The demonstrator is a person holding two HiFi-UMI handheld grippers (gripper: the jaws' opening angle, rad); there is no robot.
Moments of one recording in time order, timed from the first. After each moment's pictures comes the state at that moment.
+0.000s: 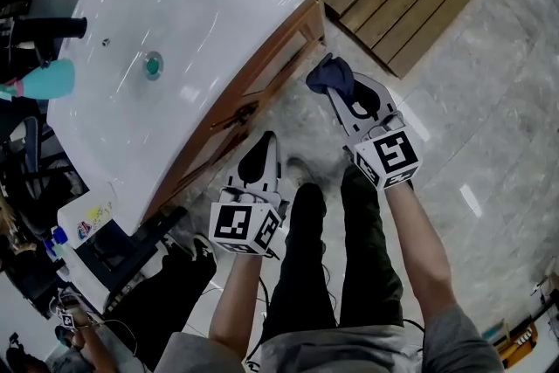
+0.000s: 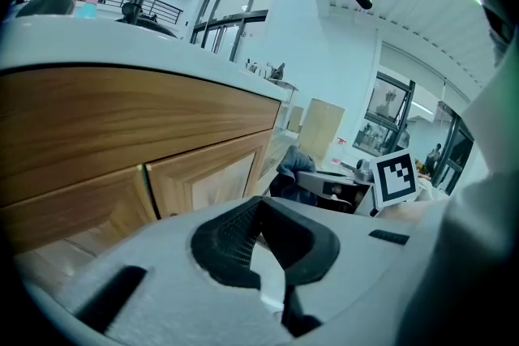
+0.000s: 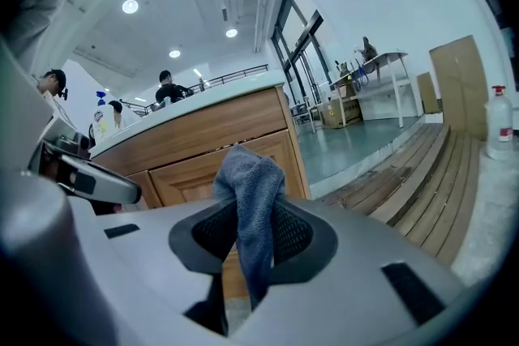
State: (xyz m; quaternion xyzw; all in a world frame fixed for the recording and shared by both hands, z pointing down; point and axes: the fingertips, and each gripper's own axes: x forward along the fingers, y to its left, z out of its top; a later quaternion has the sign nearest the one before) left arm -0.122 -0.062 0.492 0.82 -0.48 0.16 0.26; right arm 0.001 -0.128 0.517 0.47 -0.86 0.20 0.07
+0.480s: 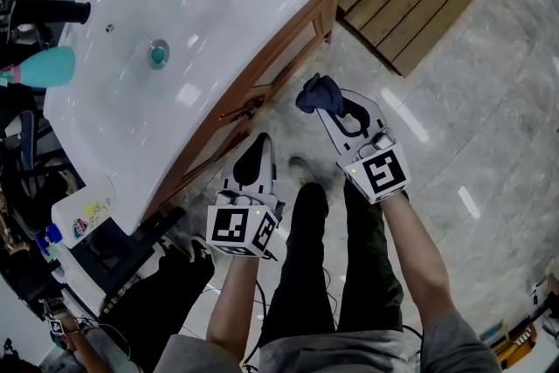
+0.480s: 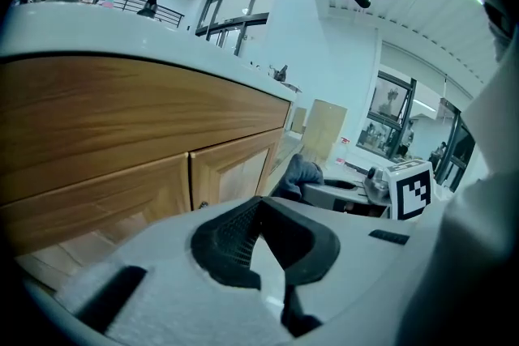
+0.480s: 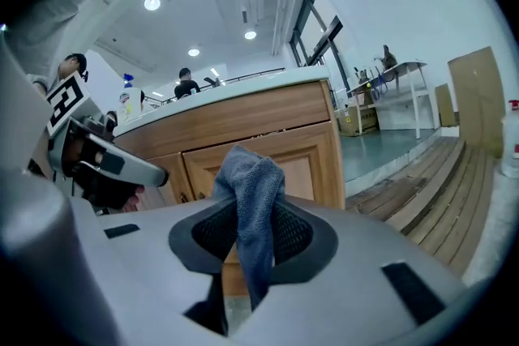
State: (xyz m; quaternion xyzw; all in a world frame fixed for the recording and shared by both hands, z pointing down) left arm -0.160 -0.048 0.500 0.82 -0.50 0.16 0.25; right arm -0.052 -0.088 0.525 0.43 -0.88 0.16 0.08
